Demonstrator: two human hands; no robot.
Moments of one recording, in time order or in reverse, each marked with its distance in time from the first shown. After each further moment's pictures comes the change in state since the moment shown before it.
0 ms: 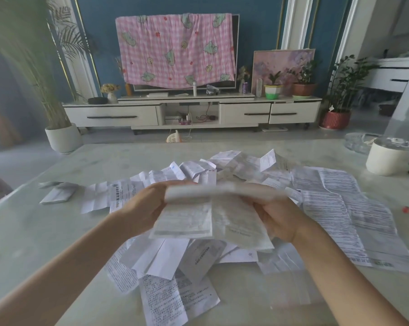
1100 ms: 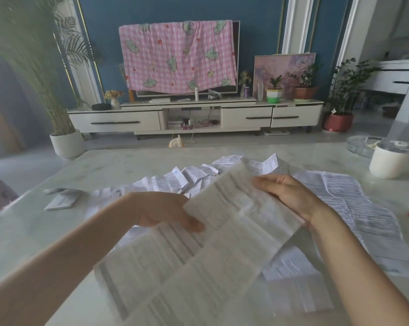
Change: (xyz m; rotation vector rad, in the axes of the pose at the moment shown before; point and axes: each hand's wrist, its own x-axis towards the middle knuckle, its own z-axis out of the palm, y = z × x) left_hand 0.007 0.021 -0.001 0.572 -0.392 -0.370; right_hand 0.010 -0.024 -0.030 -0.210 0.132 -0.071
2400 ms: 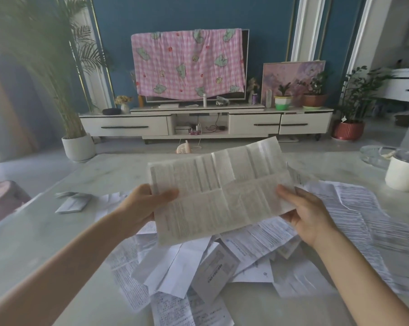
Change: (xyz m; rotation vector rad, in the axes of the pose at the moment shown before) left_hand -0.006 -0.038 -0.025 -0.507 0.637 0.352; right_hand 0.009 0.021 -0.004 0.281 0.369 -0.010
